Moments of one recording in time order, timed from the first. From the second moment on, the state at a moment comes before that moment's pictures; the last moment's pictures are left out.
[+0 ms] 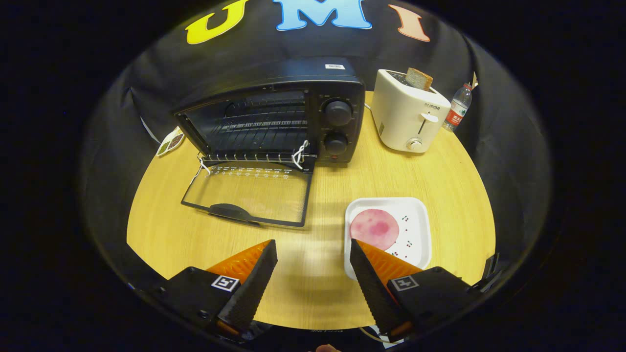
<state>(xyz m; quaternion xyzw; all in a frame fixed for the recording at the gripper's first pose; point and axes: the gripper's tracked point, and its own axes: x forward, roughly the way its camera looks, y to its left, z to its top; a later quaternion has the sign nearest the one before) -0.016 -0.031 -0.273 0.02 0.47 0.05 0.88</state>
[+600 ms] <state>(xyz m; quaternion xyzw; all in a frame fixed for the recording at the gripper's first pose) 0.005 -0.166 -0.308 0.05 0.52 0.06 0.85</state>
